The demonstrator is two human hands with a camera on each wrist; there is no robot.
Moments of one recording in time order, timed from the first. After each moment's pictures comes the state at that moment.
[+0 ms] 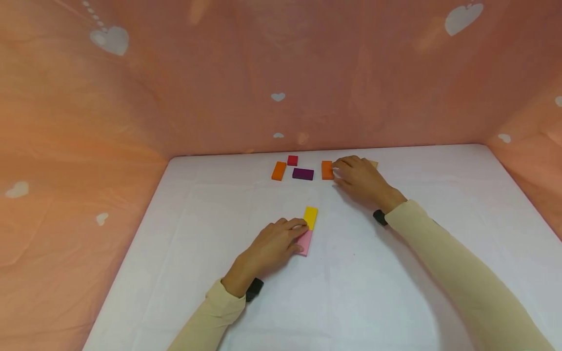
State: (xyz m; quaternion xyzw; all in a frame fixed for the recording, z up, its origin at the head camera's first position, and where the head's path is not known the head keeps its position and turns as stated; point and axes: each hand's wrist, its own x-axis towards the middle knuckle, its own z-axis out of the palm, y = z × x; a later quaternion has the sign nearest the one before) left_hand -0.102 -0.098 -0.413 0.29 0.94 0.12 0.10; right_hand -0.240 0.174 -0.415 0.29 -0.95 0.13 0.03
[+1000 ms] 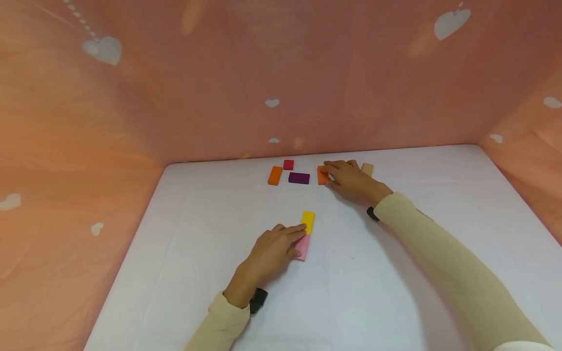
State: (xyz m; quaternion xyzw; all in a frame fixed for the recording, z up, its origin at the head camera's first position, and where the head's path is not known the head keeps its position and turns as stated) left_hand -0.094 -0.096 -0.414 0.25 0.95 0.14 0.10; right_hand -0.258 0.157 -0.423 0.27 -0.95 0.12 -0.07
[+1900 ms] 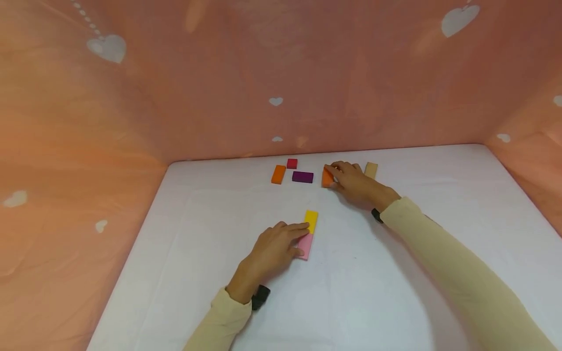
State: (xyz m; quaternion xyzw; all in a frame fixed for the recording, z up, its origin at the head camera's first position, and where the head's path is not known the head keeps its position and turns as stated) left_hand -0.098 -0.094 -0.414 0.24 0.95 0.16 0.10; right_hand -0.245 0.163 -0.420 0.27 -0.95 0.15 -0.09
